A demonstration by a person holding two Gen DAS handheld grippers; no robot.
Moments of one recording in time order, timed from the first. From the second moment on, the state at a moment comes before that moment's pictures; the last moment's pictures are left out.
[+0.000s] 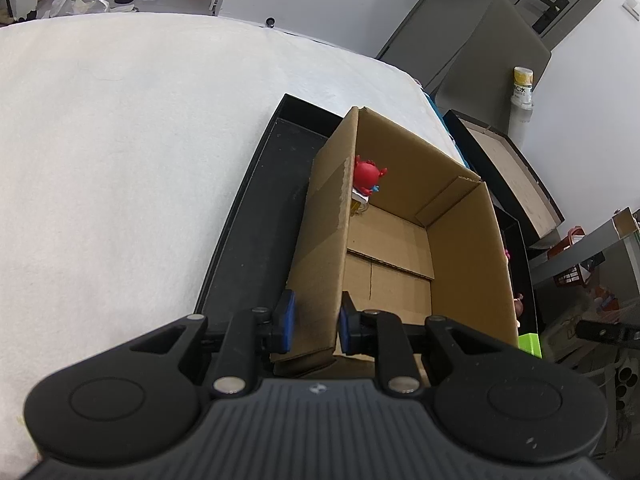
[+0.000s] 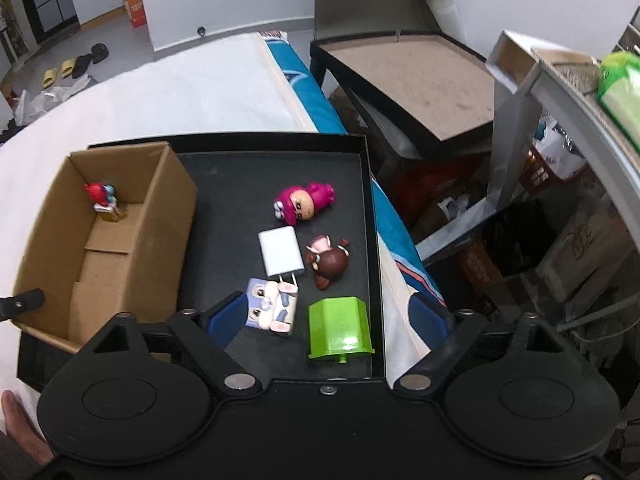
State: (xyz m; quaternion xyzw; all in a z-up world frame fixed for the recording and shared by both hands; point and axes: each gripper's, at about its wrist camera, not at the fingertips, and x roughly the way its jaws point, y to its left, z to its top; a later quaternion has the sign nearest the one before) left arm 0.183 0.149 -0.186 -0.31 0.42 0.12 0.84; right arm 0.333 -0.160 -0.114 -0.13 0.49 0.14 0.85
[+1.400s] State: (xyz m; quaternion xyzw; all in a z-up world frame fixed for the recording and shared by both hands) left arm 0.182 0.145 -0.187 -0.31 0.42 0.11 0.84; right arm 0.345 -0.119 -0.222 -0.29 0.53 0.09 0.79
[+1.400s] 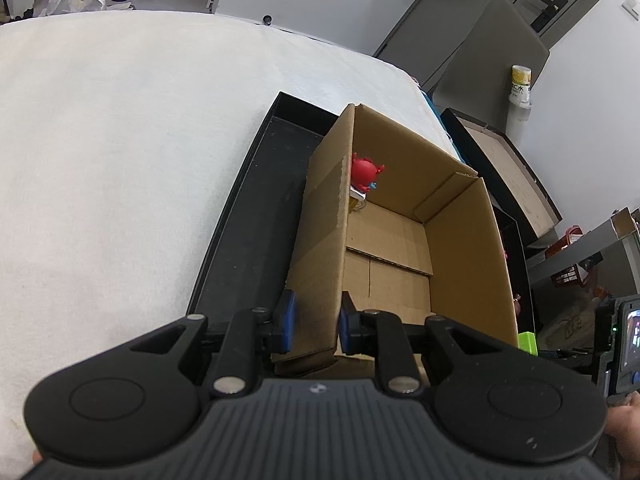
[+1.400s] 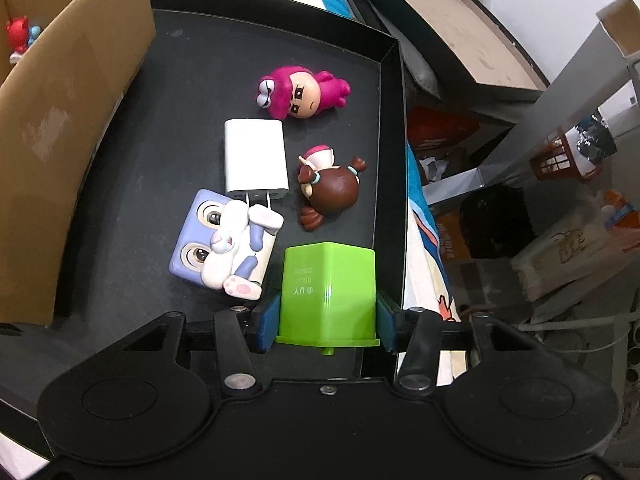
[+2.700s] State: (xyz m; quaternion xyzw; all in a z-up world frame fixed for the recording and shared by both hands) left arm 0.181 0.148 -0.186 -0.32 0.42 0.11 0.84; right arm 0.300 -0.098 -0.109 -0.25 0.47 0.14 0.84
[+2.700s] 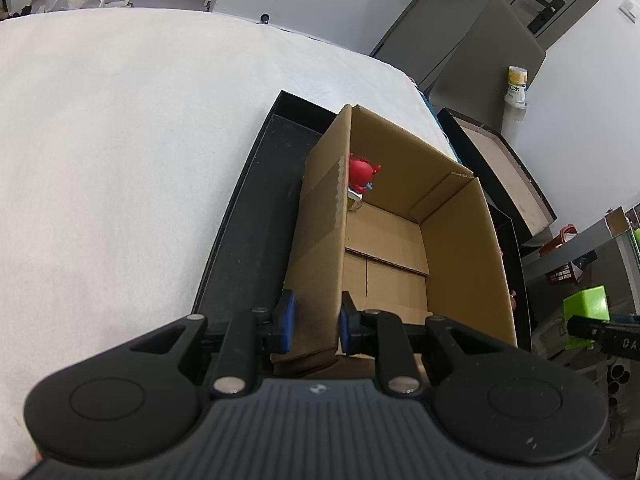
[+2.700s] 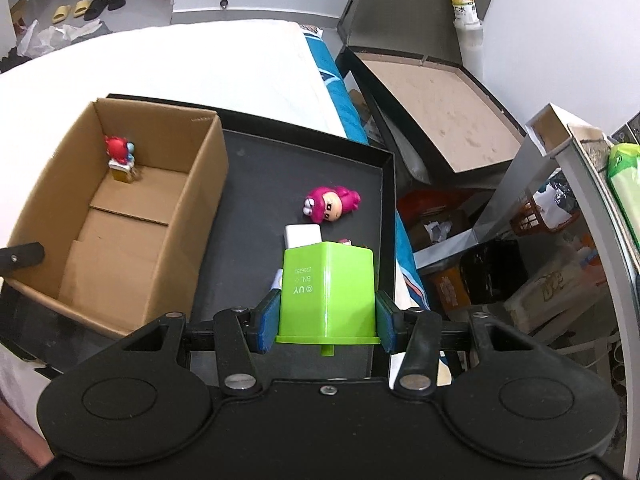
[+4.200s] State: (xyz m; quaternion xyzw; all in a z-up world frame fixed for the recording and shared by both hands) left arm 0.178 0.155 -0.188 -0.33 0.42 0.09 0.84; right arm 0.302 -0.009 -0.090 -0.27 0.43 0.21 0.84
